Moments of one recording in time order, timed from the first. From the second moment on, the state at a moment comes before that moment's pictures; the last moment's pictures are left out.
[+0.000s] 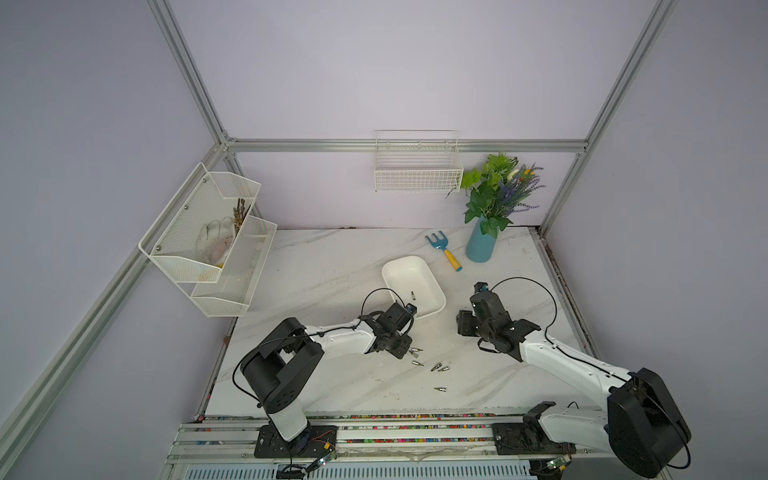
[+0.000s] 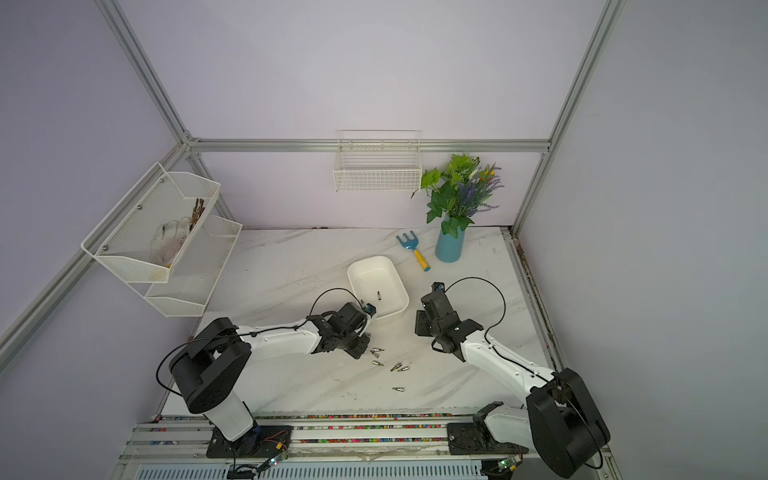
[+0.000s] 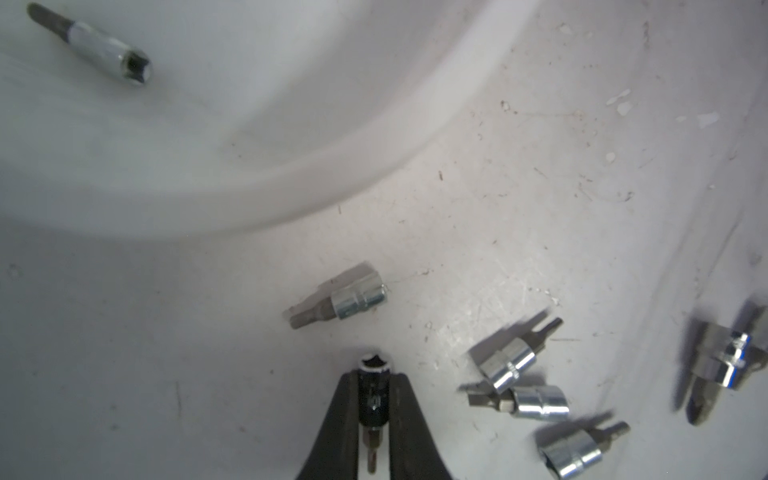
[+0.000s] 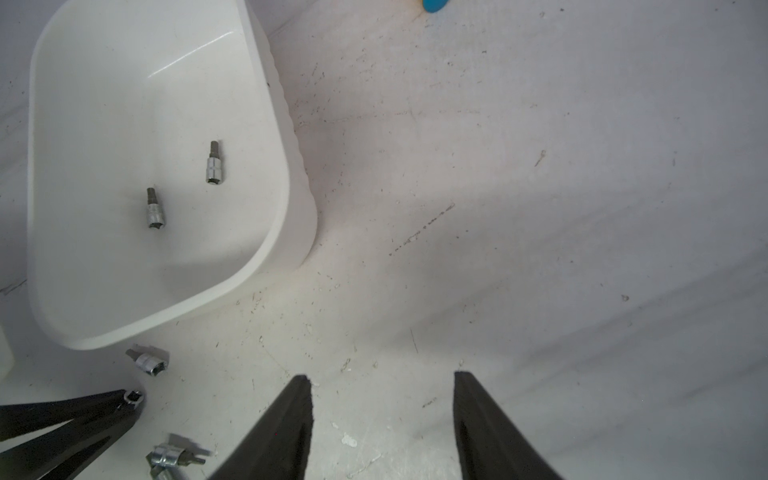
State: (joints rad) left arm -0.81 1.70 0.92 -0.31 -0.03 -0.19; right arm 0.49 1.25 0.67 -0.28 0.17 0.49
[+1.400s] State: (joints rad) left arm -0.71 1.88 1.37 -0.33 -0.17 -0.31; right arm 0.48 1.08 0.60 -0.24 0.22 0.48
